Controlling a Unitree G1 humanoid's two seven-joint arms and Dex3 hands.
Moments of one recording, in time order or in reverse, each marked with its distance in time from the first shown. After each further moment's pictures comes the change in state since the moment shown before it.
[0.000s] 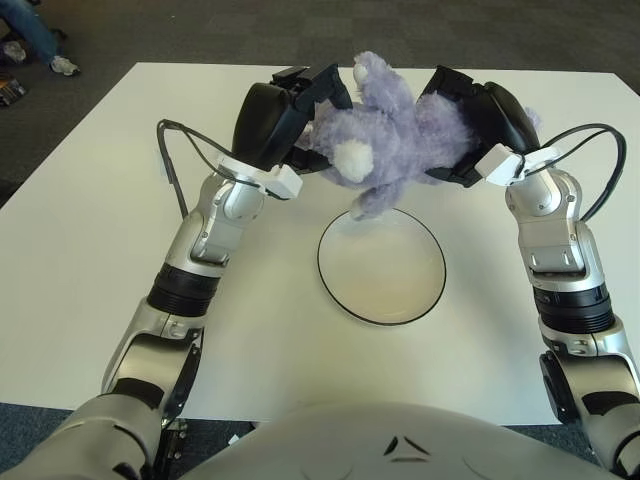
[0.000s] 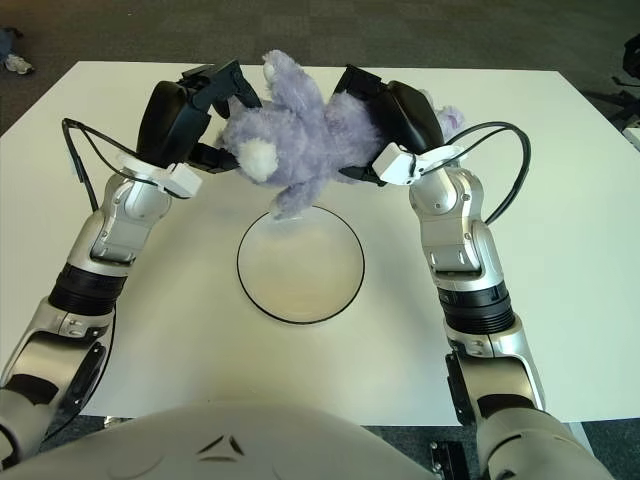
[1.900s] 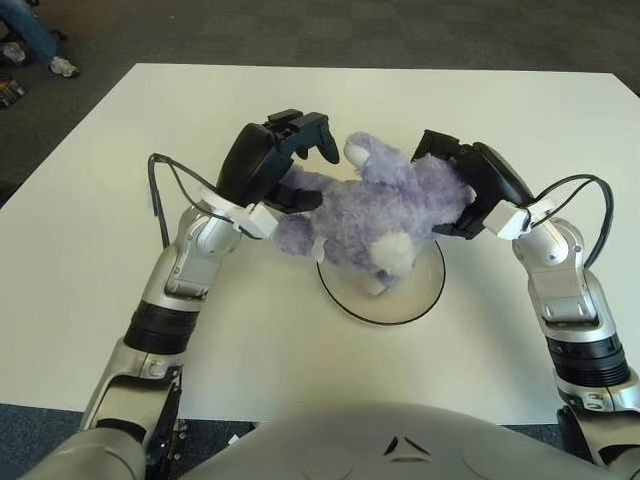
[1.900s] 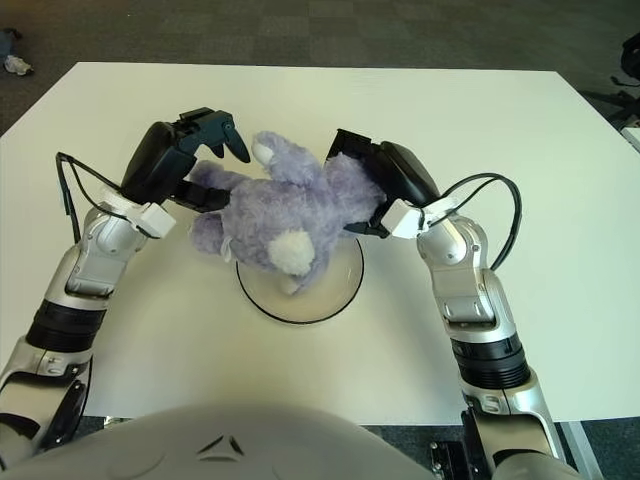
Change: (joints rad) left arm 0.181 0.045 0.062 -0.078 -0.124 -0.122 -0.151; right arm 0.243 -0.032 -0.014 -0.123 0.109 -0.061 0.120
